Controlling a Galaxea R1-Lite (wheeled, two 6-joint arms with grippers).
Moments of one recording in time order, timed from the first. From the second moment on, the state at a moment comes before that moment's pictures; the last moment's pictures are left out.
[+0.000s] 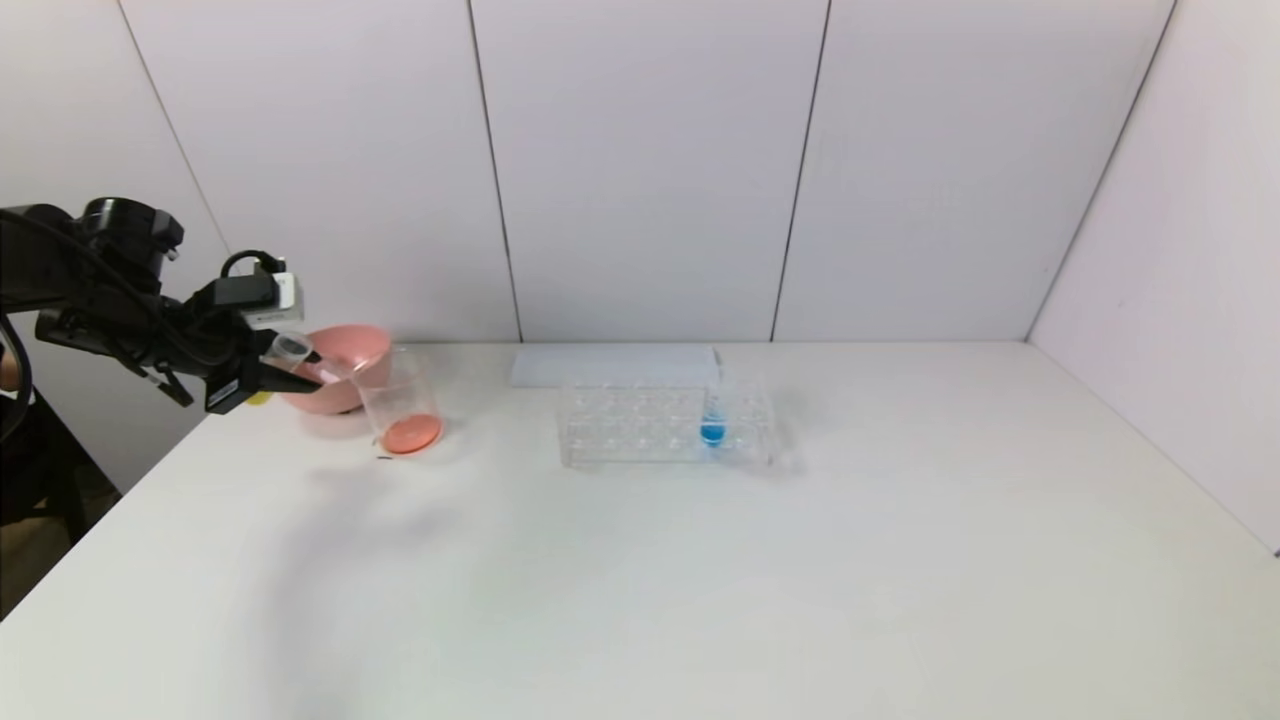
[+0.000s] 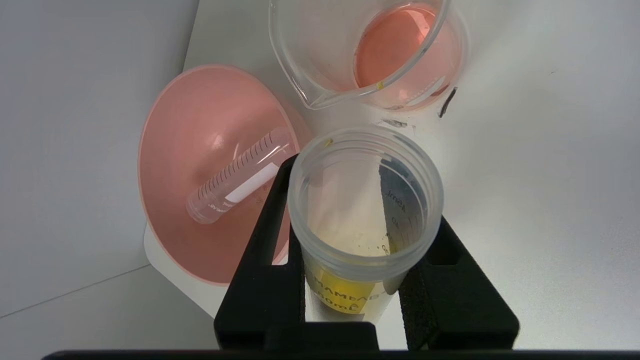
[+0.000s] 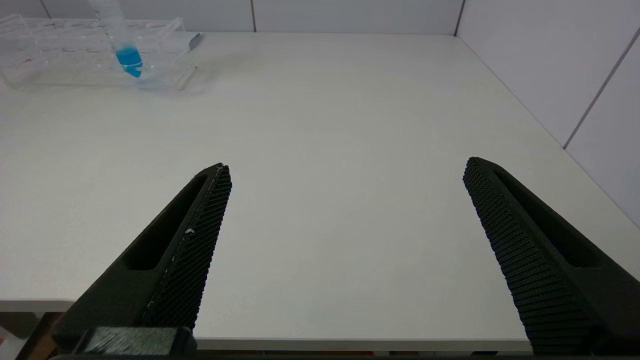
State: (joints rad) left arm 0.28 2.09 -1.77 0.60 -0.60 1.42; right arm 0.00 0.00 0.00 0.00 0.00 0.00
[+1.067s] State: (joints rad) left arm 0.26 2.15 -1.89 0.74 -0.53 1.45; right arm 0.00 0.00 0.00 0.00 0.00 0.00
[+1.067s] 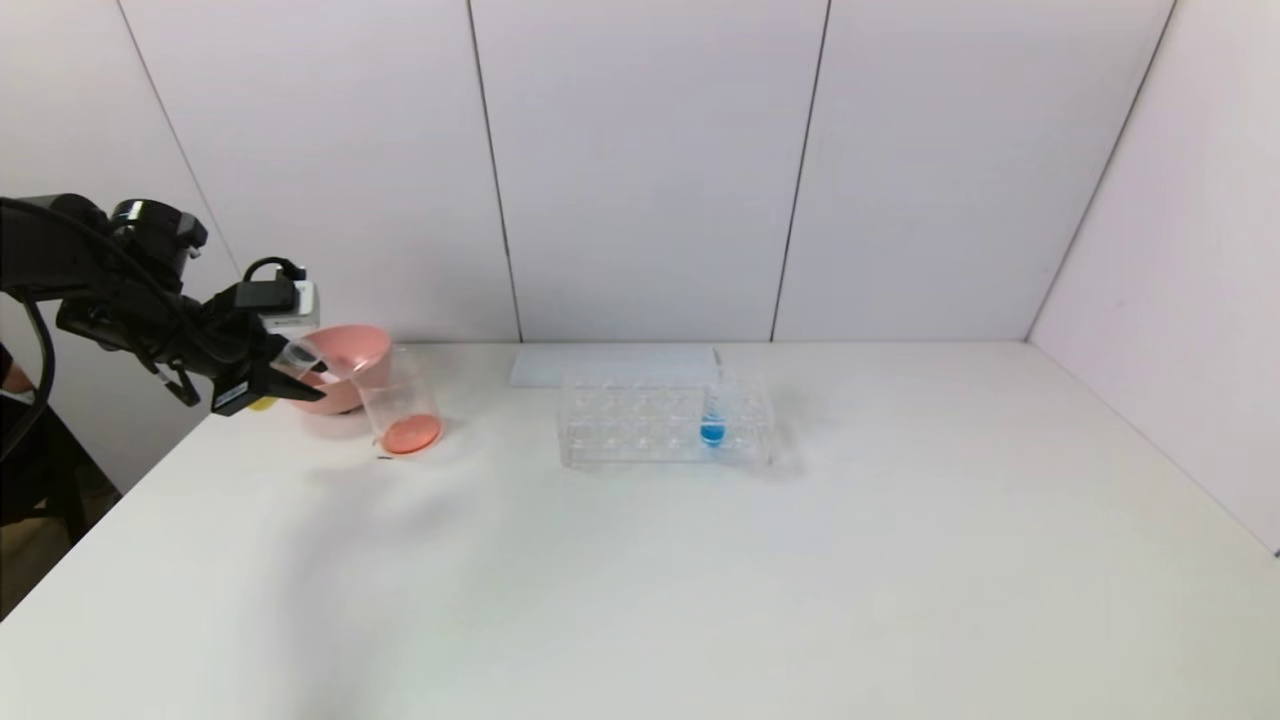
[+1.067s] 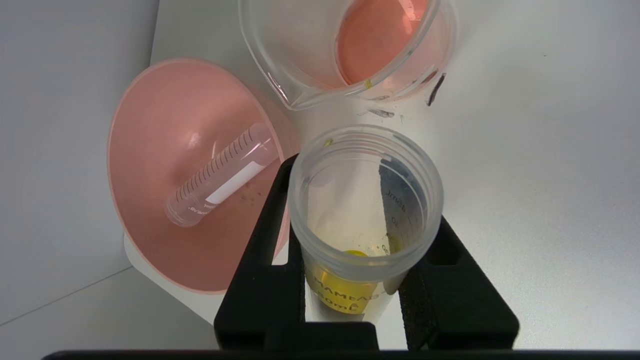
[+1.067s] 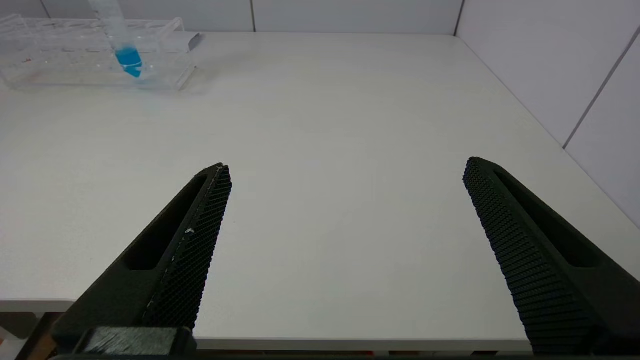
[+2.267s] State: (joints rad) left arm 0.22 2.17 -1.99 0.84 -0.37 1.50; right arm 0.00 0.00 0.00 0.00 0.00 0.00
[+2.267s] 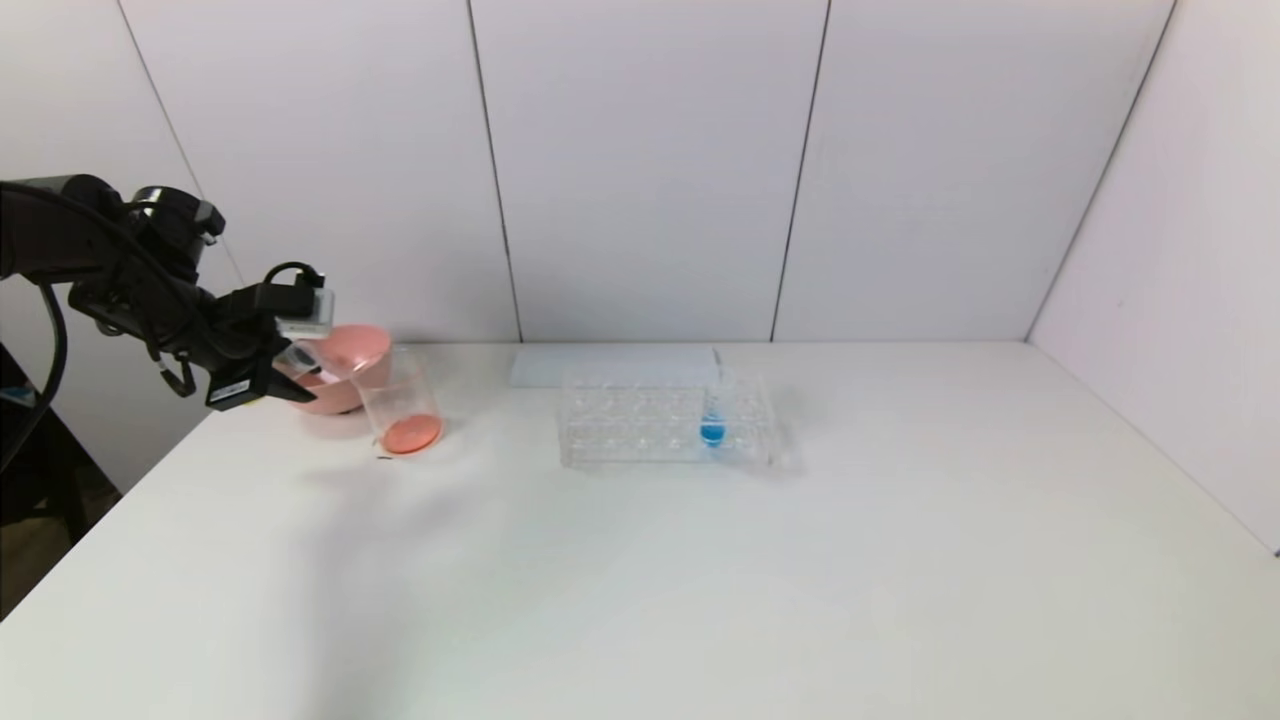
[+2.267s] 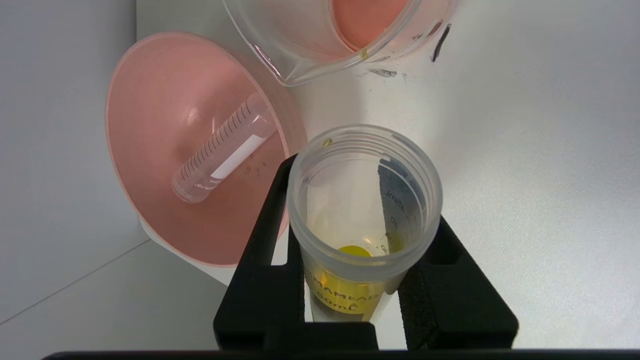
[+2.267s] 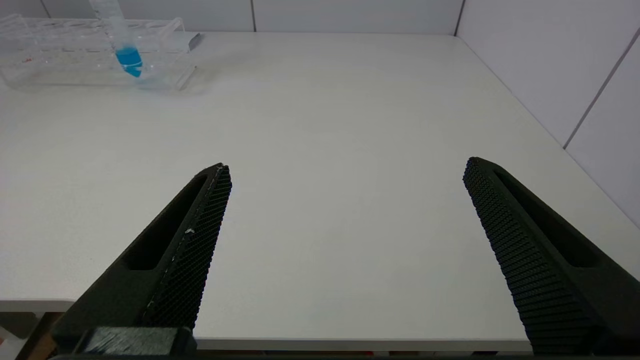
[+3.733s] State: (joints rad) left arm 0.09 2.15 -1.99 0.82 -0.17 1.43; right arm 0.00 0.00 0.00 0.00 0.00 0.00
